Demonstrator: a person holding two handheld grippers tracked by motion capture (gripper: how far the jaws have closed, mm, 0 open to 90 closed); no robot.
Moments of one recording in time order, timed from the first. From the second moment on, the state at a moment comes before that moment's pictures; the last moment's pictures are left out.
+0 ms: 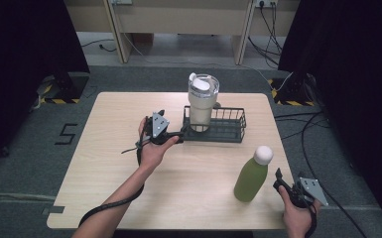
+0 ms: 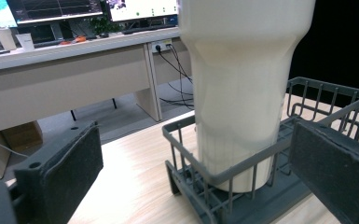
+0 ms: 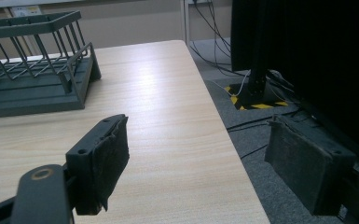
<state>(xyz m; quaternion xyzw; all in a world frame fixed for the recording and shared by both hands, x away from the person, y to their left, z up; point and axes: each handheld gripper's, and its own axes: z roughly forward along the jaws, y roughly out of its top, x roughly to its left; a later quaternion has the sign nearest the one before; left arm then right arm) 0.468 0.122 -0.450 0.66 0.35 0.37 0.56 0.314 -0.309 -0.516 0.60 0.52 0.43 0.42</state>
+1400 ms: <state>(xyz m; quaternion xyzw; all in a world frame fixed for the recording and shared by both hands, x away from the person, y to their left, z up) 0.444 0.189 -0.463 0.66 0.36 0.37 0.55 0.279 -0.299 -0.487 0.56 0.56 0.44 0.43</state>
